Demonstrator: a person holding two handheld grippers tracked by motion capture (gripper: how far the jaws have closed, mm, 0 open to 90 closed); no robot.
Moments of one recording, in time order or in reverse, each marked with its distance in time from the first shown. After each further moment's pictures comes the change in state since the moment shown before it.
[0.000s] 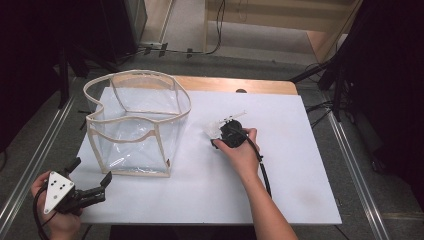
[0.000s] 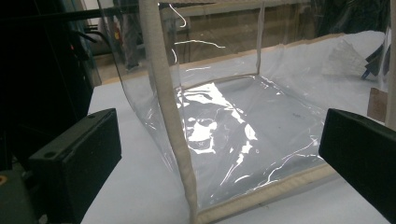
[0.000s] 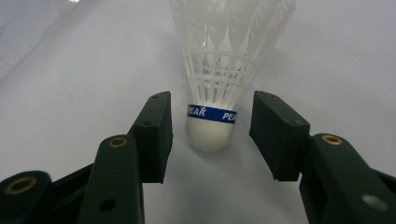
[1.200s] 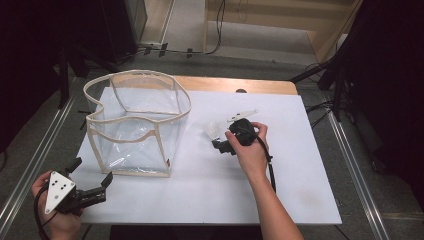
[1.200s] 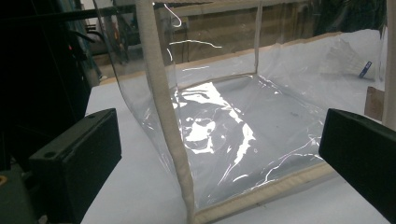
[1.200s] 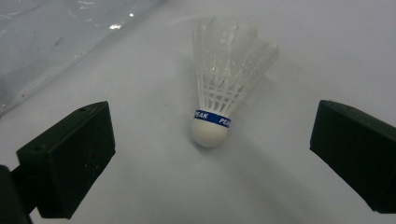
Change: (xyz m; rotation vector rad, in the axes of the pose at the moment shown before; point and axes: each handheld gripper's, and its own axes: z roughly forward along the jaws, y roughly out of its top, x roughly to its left) left arm -0.002 0.000 0.001 0.001 -0.006 0.002; right arm -0.009 -0.003 -0.033 -0.112 0.064 -0.112
